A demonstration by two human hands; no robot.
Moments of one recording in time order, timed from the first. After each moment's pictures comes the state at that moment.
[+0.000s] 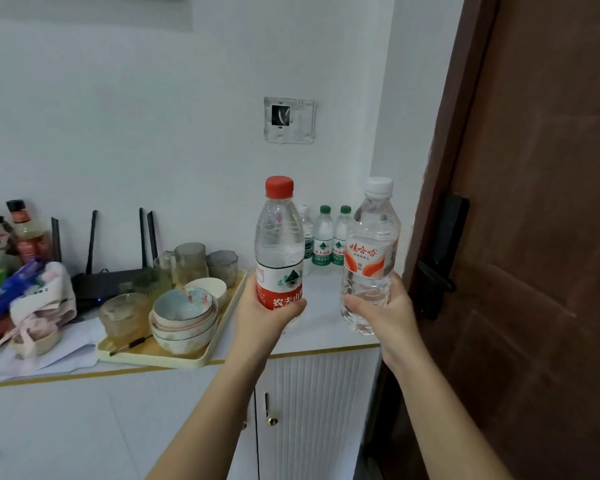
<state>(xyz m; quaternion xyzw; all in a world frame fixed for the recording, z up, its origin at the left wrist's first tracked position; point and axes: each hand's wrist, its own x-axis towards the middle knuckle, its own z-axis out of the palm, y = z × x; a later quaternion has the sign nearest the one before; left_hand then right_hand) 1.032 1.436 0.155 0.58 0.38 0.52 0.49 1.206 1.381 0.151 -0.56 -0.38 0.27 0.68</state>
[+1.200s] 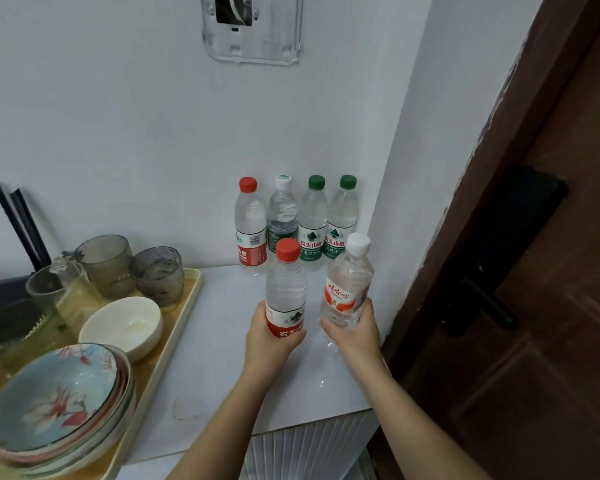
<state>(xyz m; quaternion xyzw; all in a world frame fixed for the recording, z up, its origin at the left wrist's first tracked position) 1.164 1.652 0.004 0.59 0.50 0.40 0.49 1.309 1.598 0.008 -0.69 -0.34 0.25 0.59</state>
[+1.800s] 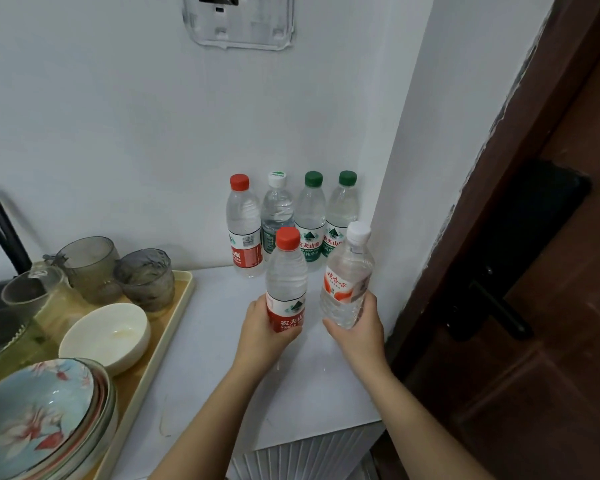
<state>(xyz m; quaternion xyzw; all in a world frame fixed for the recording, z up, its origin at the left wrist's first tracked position) 1.174 1.689 0.001 0.70 0.49 0.32 0.41 1.331 1.616 0.000 -0.73 -0.37 0.19 0.54</state>
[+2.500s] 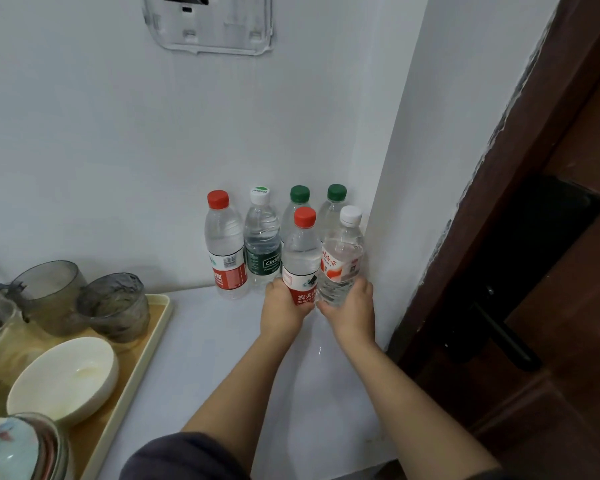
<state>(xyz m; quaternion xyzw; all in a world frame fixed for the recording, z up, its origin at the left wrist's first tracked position) 1.270 1.774 -0.014 0.70 0.53 0.31 0.37 1.369 1.695 0.014 -0.83 -0.36 0.07 0.41</state>
